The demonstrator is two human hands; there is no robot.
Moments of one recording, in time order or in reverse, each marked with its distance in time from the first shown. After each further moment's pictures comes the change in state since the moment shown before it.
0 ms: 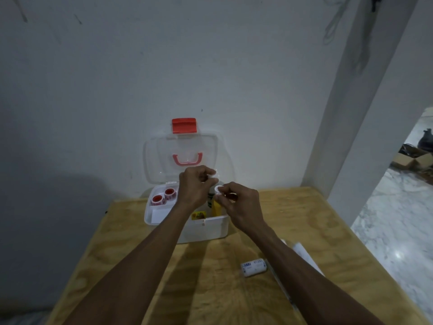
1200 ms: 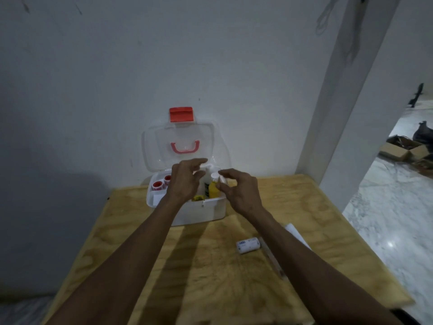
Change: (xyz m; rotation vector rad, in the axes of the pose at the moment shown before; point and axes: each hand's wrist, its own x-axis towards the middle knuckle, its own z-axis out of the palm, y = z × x) left_hand -0.019 -0.008 -0.024 0.199 -0.047 0.171; right_hand -0.005 -0.020 -0.018 -0.095 -0.090 0.193
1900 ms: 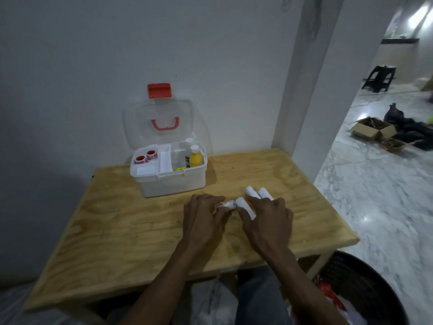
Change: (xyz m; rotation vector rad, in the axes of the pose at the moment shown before) left_hand -0.171 0.062 0.060 0.022 -0.146 -0.023; right_hand -0.172 0.022 -0.064 -0.559 0.178 0.246
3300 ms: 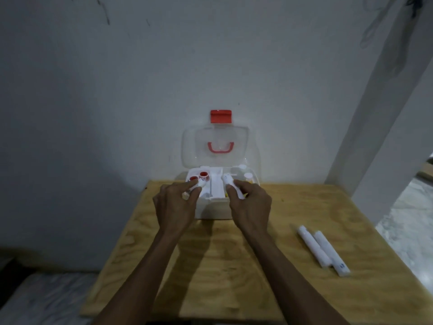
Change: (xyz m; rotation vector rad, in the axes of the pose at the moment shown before) left_hand 0.048 -0.072 -0.139 0.065 0.485 -0.289; right_hand 0.065 -0.162 0.046 0.645 -0.035 0.009
